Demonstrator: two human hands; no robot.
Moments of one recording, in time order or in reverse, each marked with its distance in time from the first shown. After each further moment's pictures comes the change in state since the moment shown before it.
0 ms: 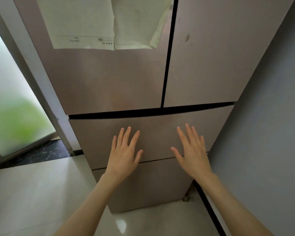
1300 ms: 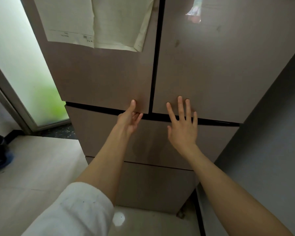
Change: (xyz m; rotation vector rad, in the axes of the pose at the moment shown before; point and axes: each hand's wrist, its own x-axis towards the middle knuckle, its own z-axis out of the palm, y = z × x) left_hand 0.131 0.085 -0.034 -2.010 0.406 -0.910; right_hand 0.117 0.059 -0.015 -0.181 0.117 -0.275
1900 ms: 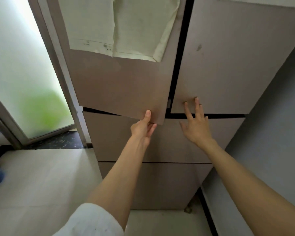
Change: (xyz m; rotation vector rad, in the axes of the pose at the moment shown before) left_hand -0.045 0.020 -0.042 0.071 0.005 -0.116; right_hand -0.007 -0.037 -0.025 0.090 -0.227 0.216
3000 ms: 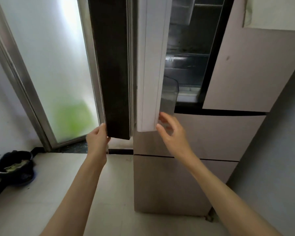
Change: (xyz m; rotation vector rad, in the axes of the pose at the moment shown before) left_hand -0.131 0.124 -0.241 0.335 0.285 0.501; right_hand -0.168 -0.232 -0.031 0.967 0.123 -0.272
